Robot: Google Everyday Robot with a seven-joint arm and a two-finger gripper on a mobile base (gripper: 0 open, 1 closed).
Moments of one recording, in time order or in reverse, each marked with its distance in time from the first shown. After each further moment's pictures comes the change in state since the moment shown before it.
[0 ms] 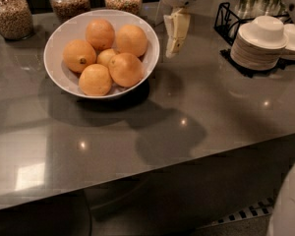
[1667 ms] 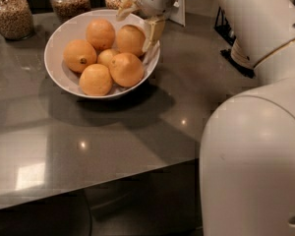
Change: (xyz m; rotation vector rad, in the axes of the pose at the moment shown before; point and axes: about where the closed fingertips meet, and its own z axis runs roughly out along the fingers) arm 0.031 -0.033 0.071 -0.111 0.038 -0.155
